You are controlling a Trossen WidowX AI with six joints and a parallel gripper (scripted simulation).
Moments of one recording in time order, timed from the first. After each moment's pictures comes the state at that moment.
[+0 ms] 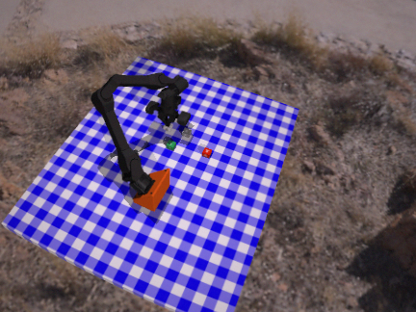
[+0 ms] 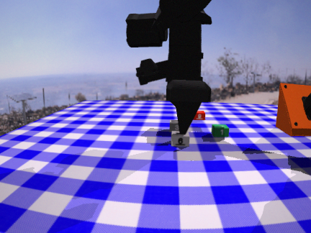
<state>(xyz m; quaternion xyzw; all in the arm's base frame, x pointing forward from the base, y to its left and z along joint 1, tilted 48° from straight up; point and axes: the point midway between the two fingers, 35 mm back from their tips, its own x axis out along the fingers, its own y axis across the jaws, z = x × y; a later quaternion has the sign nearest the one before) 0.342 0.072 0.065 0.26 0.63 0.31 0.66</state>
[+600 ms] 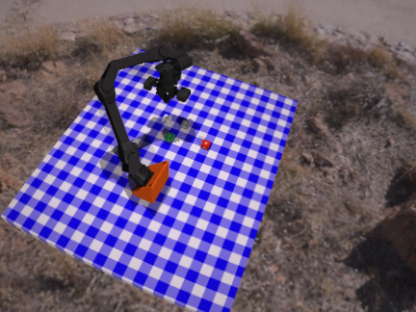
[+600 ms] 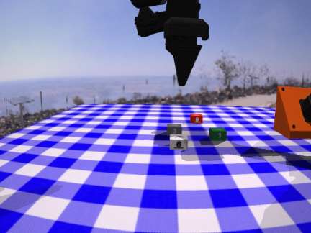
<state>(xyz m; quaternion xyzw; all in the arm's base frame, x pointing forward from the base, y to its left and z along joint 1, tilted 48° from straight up) 0.342 0.003 0.126 0.27 0.63 0.30 0.66</state>
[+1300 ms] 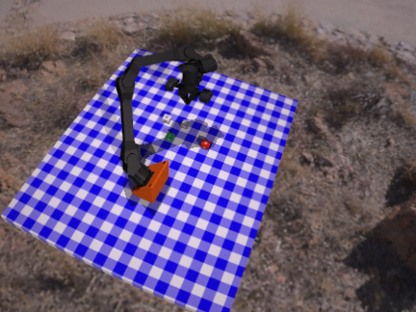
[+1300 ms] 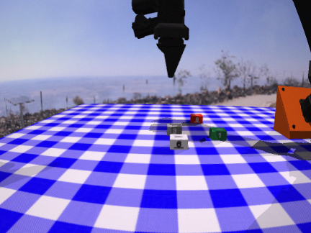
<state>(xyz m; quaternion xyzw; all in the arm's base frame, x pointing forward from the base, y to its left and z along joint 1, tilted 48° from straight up) 0.366 -0.063 0.072 0.26 0.64 0.30 0.66</state>
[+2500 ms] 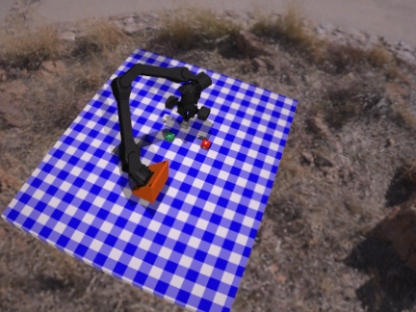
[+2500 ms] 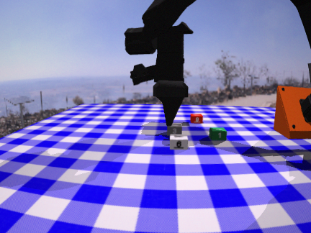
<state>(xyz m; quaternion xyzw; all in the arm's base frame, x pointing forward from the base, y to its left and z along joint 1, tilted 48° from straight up) 0.368 0.014 0.003 0.26 0.63 0.31 0.66</state>
